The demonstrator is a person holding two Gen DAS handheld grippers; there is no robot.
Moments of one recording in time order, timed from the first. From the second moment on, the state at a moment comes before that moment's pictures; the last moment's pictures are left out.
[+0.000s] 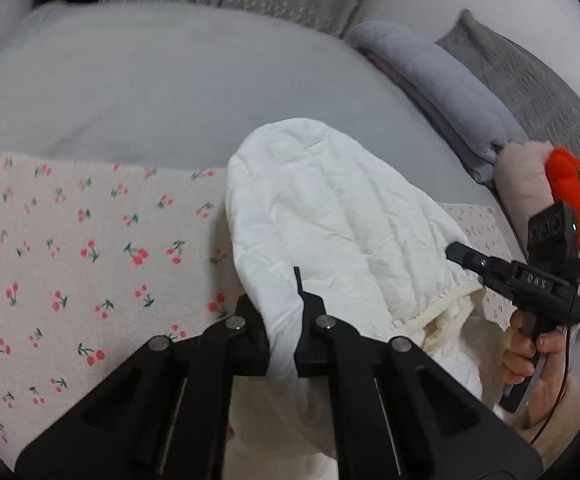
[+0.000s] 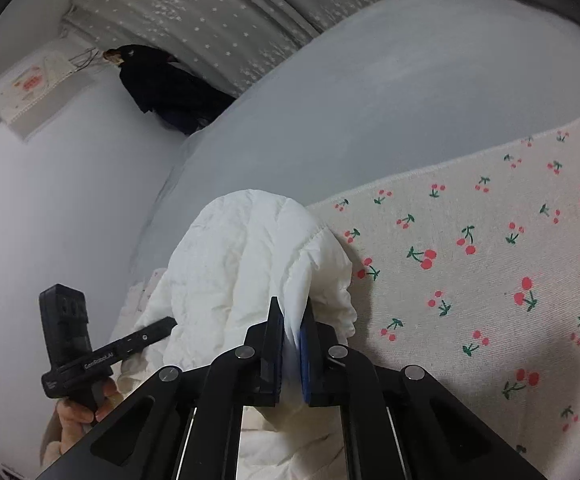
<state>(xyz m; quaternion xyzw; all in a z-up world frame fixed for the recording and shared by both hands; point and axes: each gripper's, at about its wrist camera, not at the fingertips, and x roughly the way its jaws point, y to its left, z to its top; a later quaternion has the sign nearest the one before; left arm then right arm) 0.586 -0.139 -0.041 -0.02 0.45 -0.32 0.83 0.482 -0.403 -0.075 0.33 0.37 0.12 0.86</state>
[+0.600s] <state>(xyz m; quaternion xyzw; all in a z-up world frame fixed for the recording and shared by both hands) 0.345 -0.139 -0.028 0.35 0.27 -0.50 0.75 0.334 -0.427 -0.030 0.38 0.39 0.17 0.82</state>
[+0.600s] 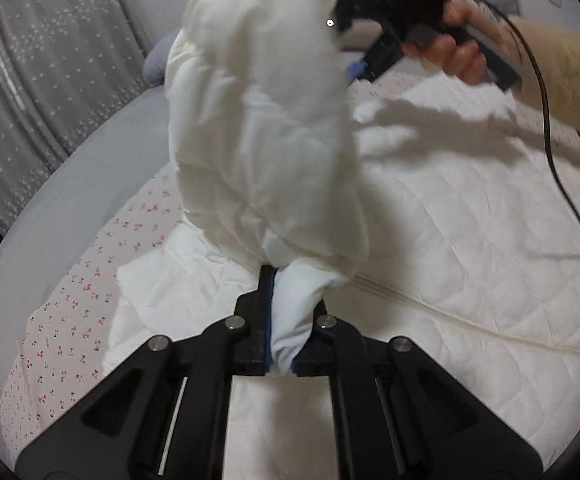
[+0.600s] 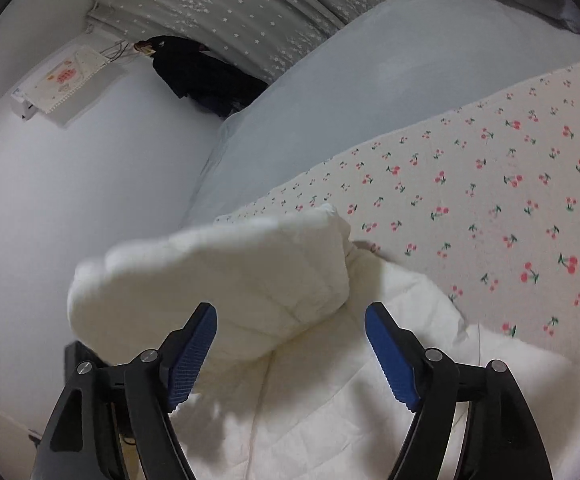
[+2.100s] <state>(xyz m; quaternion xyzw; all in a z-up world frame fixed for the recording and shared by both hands) 0.417 -0.048 -0.092 -0.34 0.61 -0.34 0.63 0.319 -0.367 -0.101 0.38 0.58 0.14 0.70</state>
